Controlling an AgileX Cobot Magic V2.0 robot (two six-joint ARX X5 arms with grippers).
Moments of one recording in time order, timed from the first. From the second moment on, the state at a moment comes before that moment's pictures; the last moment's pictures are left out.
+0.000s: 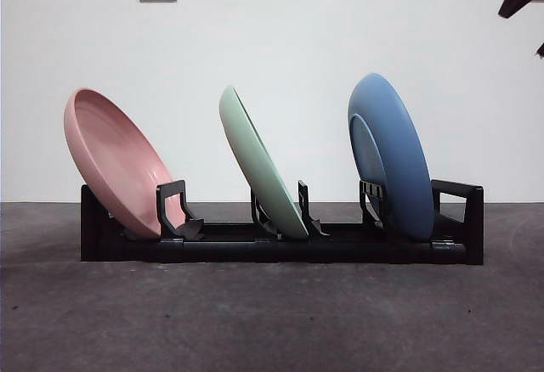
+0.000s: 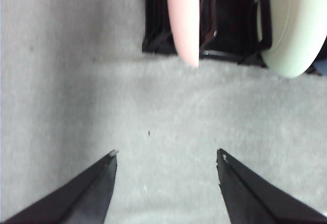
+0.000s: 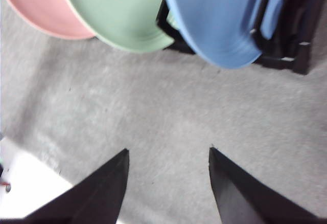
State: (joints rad) left arm -0.02 0.90 1.07 -1.13 0.34 -0.21; right arm 0.16 0.92 0.94 -0.91 -0.56 0.14
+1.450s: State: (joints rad) left arm -0.02 0.90 1.07 -1.07 0.34 -0.20; right arm 0.31 1.54 1.45 -0.80 -0.55 0.14
